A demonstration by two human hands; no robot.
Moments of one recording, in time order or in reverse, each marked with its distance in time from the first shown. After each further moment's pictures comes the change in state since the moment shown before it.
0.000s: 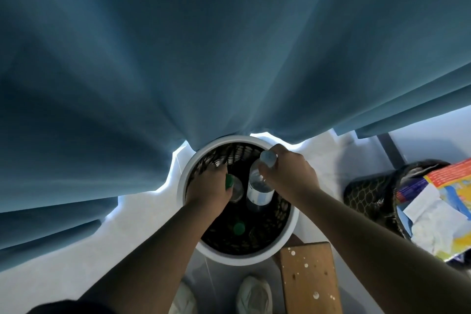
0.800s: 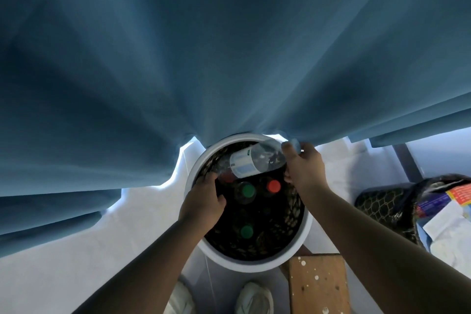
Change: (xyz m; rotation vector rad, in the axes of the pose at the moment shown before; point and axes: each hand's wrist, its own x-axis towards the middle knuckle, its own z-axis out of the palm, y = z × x) left_hand -0.009 -0.042 0.030 -0.283 -0.027 -0.175; right_hand 0.029 0.006 0.031 0.727 0.137 0.292
